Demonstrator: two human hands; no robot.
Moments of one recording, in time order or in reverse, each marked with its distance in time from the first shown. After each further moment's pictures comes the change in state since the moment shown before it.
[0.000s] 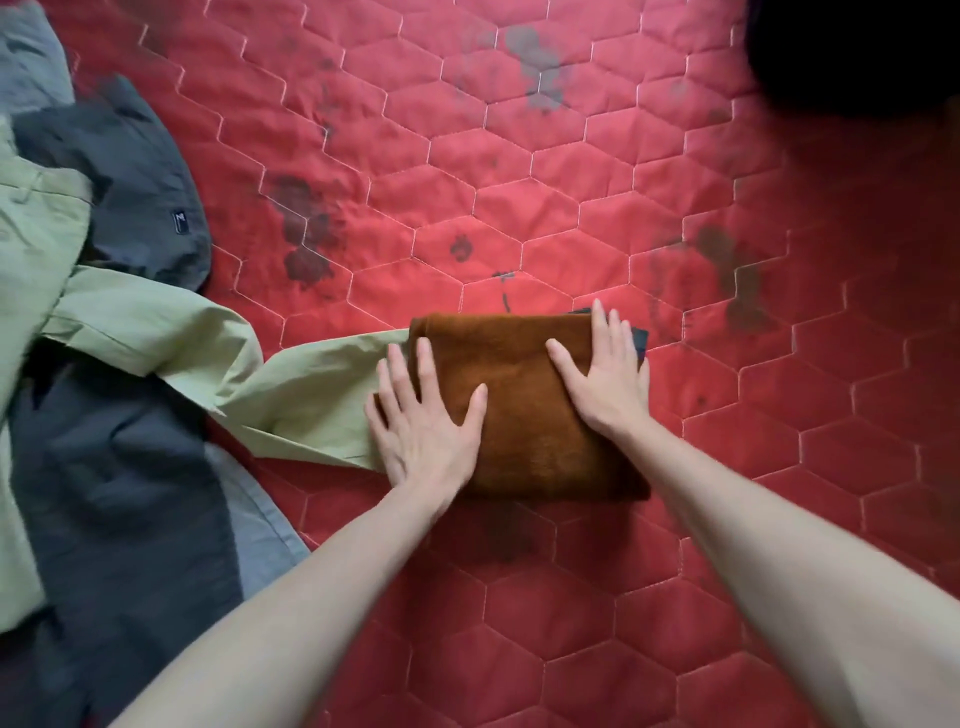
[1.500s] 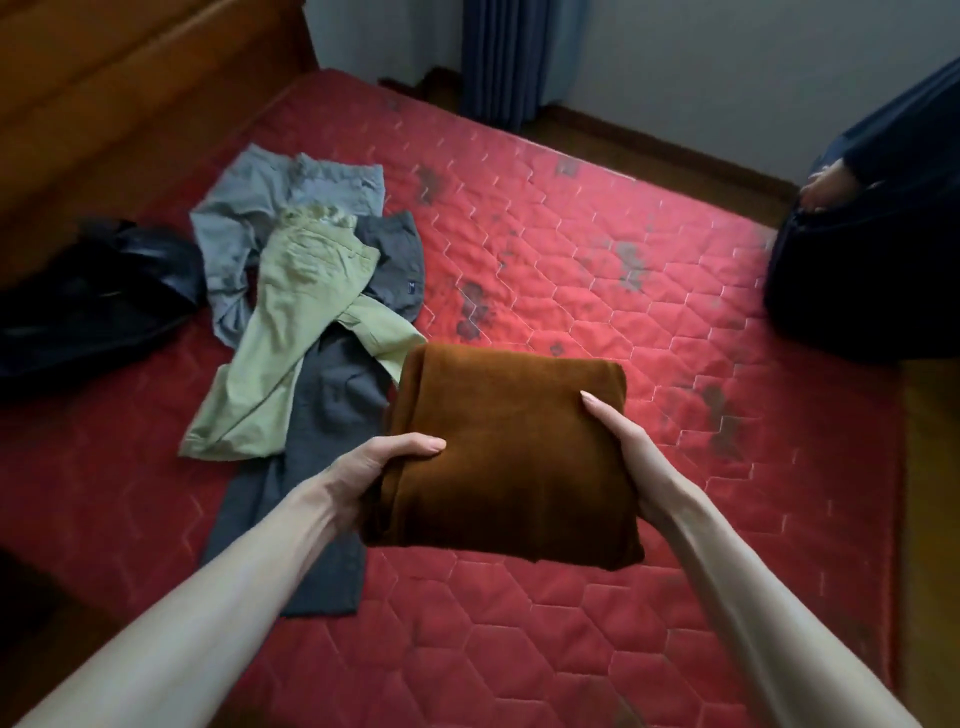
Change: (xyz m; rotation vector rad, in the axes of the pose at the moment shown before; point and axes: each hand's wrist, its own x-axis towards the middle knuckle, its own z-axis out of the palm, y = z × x) left_hand -0.206 -0.080 -0.345 -1.450 -0.729 -0.569; right_hand -0.273 -0.157 -0.209 0.959 -0.684 0.070
